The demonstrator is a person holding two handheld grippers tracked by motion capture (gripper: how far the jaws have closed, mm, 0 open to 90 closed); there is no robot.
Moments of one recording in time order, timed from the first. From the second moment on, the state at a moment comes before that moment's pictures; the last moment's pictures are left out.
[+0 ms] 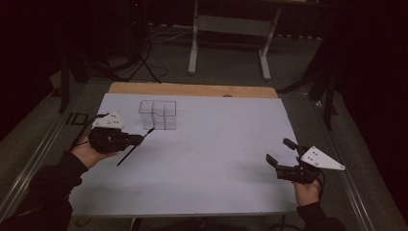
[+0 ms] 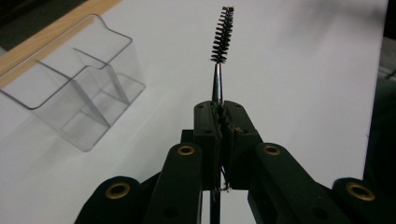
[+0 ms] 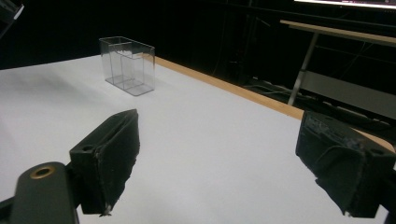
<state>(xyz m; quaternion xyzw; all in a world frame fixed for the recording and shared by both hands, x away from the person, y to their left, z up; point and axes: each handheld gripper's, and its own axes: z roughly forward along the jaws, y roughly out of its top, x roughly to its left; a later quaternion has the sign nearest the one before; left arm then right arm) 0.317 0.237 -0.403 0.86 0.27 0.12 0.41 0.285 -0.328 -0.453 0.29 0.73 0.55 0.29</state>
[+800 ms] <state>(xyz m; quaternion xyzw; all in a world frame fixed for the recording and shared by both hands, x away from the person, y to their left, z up) 0.329 0.244 -0.390 0.76 0.36 0.22 0.48 0.286 -0.332 -0.455 0.30 0.73 0.55 0.28</state>
